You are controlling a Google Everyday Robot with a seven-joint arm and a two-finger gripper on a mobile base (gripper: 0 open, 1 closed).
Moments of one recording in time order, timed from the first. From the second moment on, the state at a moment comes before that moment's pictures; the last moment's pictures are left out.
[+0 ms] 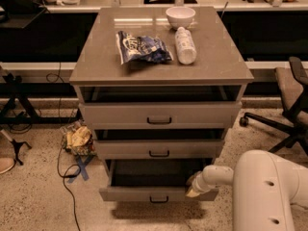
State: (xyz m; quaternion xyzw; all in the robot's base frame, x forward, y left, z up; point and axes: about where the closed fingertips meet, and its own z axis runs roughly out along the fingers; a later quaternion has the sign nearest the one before) arm 0.583 -0.190 0.186 -0.61 0.76 0.05 0.20
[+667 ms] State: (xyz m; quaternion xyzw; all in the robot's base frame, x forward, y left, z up) arm 0.582 -0.188 0.186 -0.61 0.76 0.06 0.20
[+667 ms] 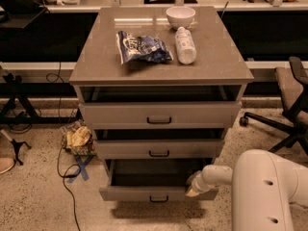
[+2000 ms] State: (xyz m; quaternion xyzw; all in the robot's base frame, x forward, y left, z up) arm 0.579 -0.186 0.184 -0.61 0.76 0.06 0.20
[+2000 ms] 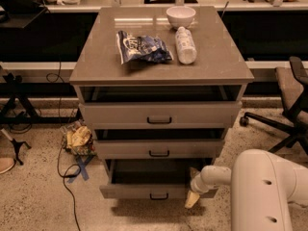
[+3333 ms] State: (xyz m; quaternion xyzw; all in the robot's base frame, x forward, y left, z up) arm 0.550 -0.194 0.160 -0.67 0.72 0.11 0.11
